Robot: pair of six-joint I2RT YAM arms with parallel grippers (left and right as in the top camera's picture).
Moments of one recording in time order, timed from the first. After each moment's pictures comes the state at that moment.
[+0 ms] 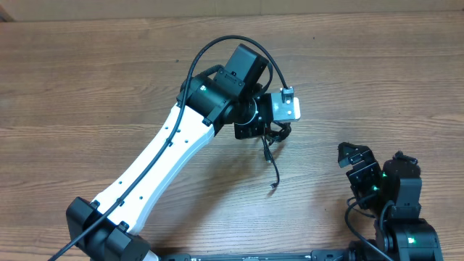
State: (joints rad) left arm -0.64 1.71 1.69 -1.04 0.30 0.82; right arm 0.00 0.56 0.54 -0.73 -0.11 1.07
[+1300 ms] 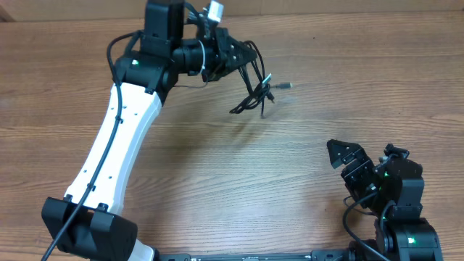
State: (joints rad) left arm -0.28 1.71 1.69 -0.58 0.90 -0.89; right arm 0.00 0.56 0.54 -0.66 -0.27 0.99
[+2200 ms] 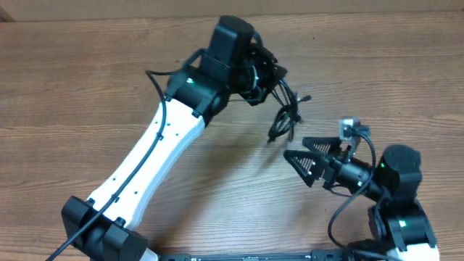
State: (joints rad) left arm -0.57 1.71 1.69 -0.61 0.38 -1.55; right arm 0.12 0.70 0.54 -0.18 -0.84 0.51
